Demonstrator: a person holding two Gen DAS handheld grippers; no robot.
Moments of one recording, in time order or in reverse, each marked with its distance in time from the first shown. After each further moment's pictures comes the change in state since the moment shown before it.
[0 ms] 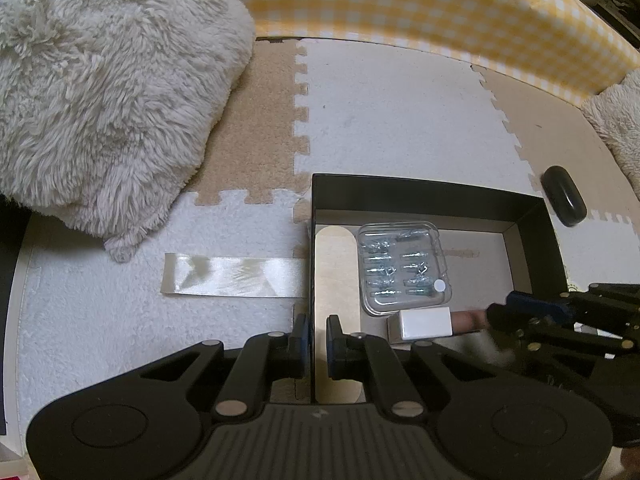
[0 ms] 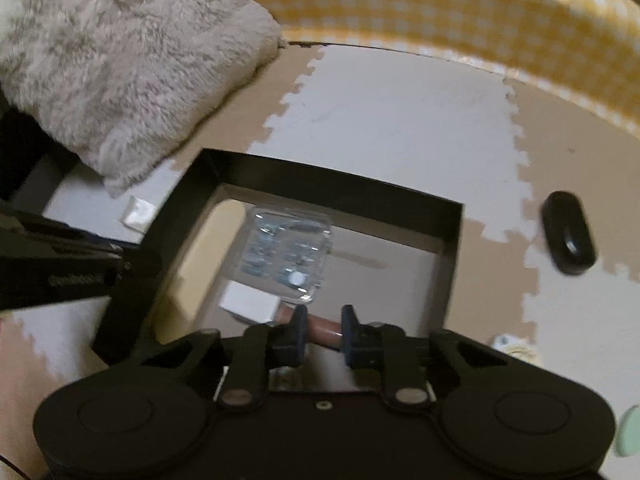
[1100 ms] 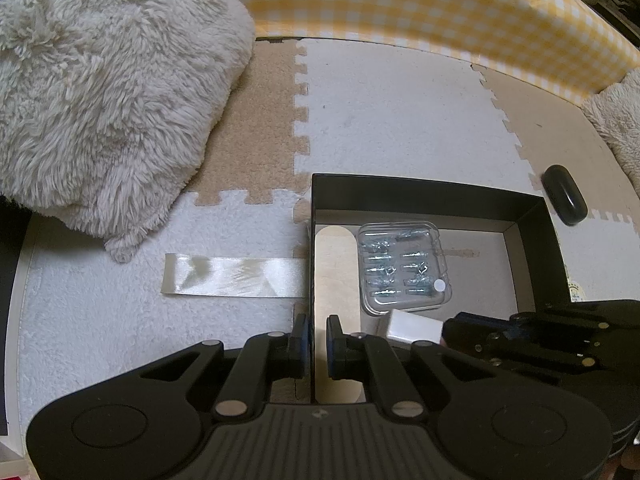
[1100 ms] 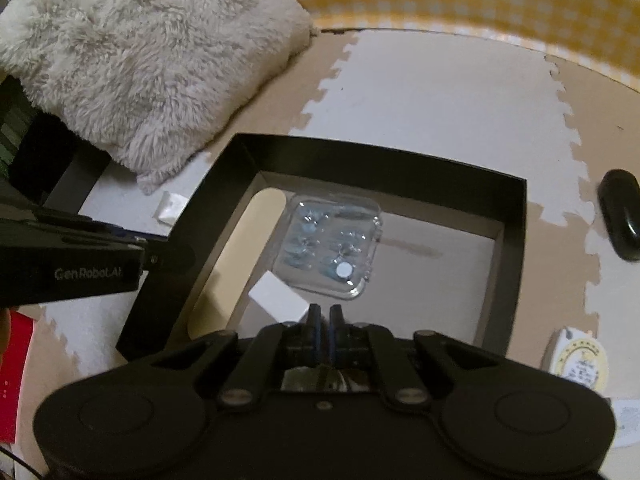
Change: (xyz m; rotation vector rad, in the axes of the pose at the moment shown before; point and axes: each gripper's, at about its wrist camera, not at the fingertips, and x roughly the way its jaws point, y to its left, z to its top) left arm 0.000 0.000 0.000 0.000 0.000 0.000; right arm 0.022 0.006 -0.006 0.041 -0.005 0.174
